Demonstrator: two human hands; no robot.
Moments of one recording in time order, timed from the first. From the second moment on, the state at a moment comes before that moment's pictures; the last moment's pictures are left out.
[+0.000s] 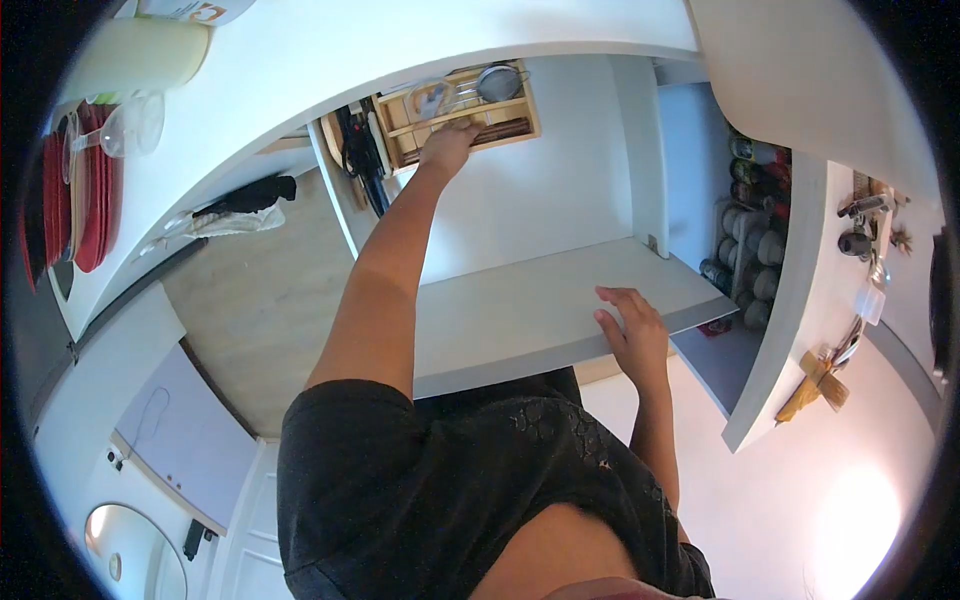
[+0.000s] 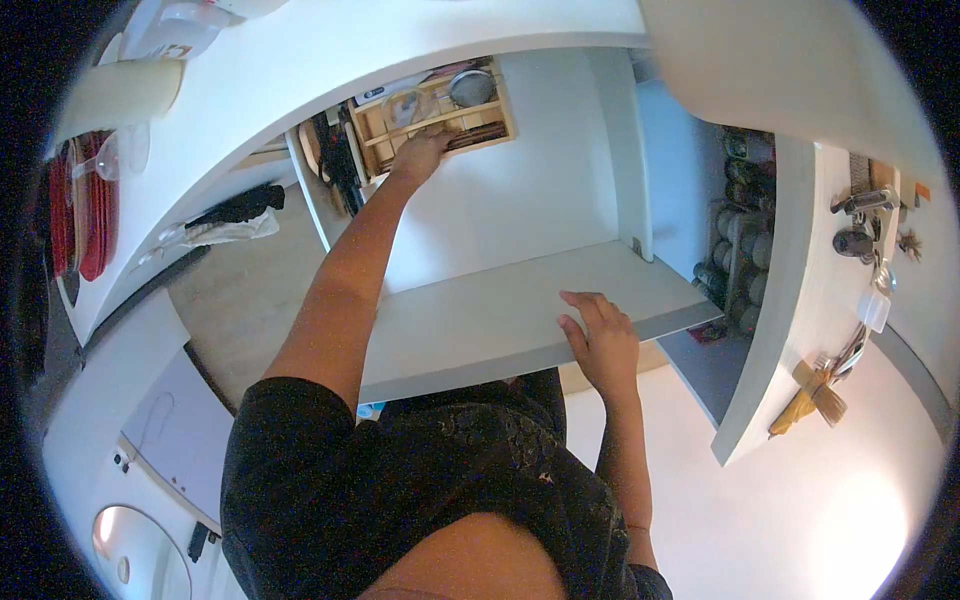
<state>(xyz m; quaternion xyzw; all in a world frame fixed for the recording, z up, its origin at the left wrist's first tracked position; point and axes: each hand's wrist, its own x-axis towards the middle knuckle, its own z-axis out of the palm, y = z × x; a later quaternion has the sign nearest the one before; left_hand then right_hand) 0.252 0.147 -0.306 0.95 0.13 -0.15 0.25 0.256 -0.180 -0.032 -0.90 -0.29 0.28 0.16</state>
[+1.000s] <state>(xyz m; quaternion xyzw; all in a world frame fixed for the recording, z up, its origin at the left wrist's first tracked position) 0.239 0.121 -0.290 0.95 0.13 0.10 0.27 0.249 -0.194 -0.042 -0.90 -0.32 0.22 0.22</state>
